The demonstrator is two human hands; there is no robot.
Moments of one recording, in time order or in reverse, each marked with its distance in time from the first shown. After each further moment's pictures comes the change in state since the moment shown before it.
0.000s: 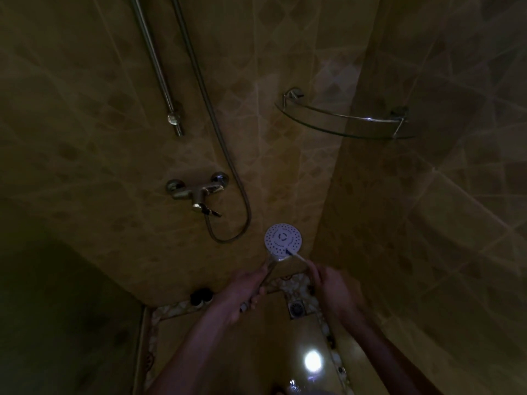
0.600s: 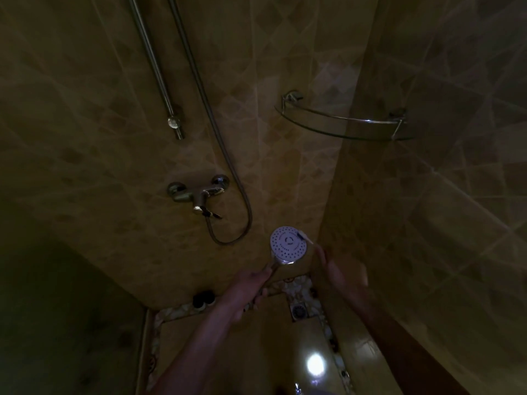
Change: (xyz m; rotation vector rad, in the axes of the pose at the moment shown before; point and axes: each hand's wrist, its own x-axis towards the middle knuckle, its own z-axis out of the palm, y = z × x) left_hand 0.009 -0.001 0.009 0.123 0.039 0.057; right_hand 0.014 -0.027 -0.045 0.089 -0.006 0.232
